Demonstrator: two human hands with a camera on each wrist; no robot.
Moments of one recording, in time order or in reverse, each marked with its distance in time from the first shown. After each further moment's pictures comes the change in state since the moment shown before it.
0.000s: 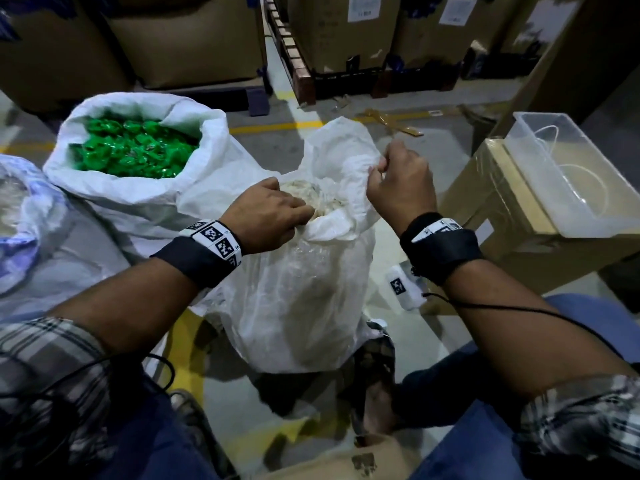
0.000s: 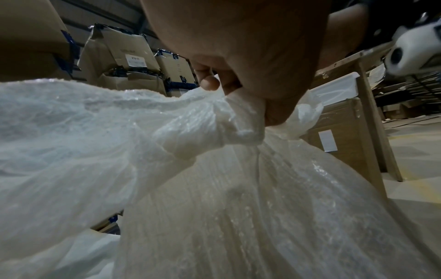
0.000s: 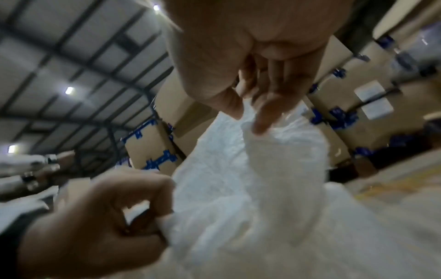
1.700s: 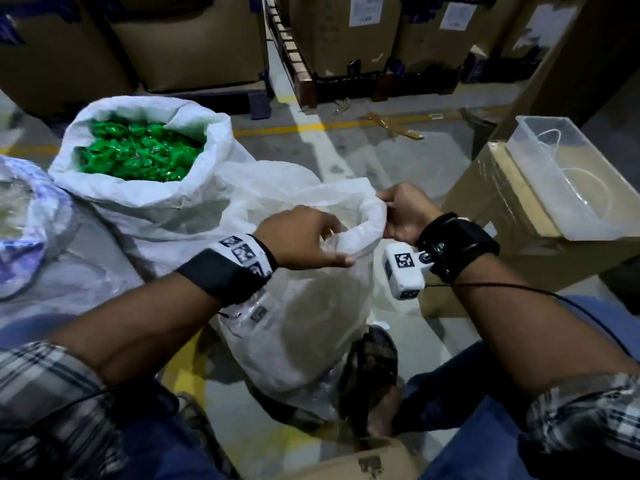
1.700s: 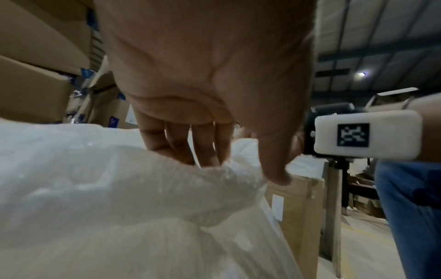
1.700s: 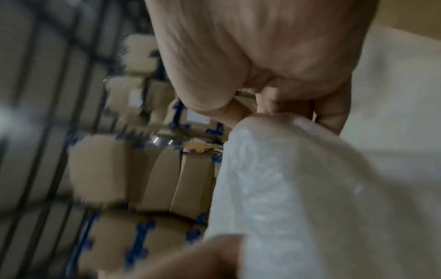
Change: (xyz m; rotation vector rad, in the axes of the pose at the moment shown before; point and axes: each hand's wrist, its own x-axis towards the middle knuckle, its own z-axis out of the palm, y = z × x) left_hand 0.016 0.040 -0.019 -0.647 -0.275 -0.419; right_hand -0.003 0.006 -0.001 1.026 -0.679 0.916
